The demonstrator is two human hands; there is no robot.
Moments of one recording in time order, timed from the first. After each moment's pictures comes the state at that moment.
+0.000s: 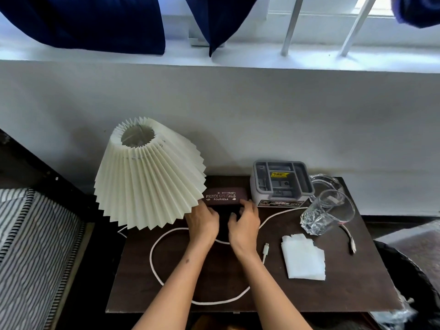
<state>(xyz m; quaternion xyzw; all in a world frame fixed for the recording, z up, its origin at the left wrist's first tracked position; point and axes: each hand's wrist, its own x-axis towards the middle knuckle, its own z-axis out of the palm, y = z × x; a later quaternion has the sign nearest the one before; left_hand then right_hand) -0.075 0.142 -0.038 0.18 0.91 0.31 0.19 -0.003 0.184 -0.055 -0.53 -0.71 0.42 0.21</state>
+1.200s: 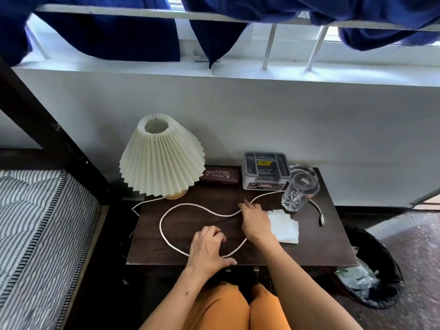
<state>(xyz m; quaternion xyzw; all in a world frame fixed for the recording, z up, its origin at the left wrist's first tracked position) 0.010 0.036 -0.047 0.50 0.84 0.11 0.18 0.078 0.181 -0.037 -0.38 -0.91 0.15 -0.08</state>
